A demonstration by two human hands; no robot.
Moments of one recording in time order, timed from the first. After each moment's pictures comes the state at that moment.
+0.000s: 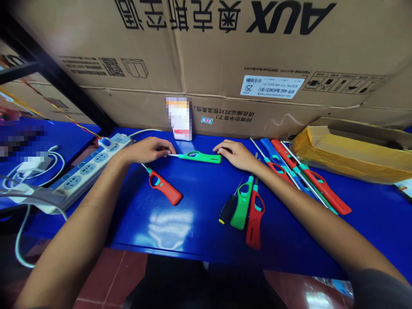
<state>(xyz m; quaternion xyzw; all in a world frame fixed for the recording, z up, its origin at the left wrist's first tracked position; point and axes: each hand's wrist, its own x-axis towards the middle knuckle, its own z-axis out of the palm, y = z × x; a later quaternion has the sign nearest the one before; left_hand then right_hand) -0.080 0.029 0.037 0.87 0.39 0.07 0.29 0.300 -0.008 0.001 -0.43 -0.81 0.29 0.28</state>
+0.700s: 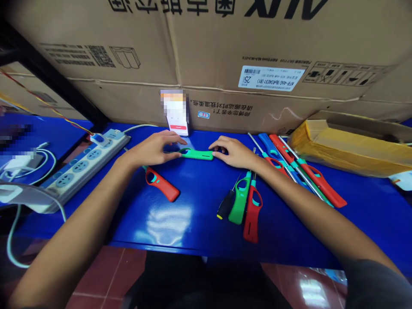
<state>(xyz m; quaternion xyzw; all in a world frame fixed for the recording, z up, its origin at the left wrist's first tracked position) -0.045 0.007 0.035 0.91 0.34 0.14 0.17 0.298 -0.014 0.010 -0.40 -0.86 0.23 0.21</state>
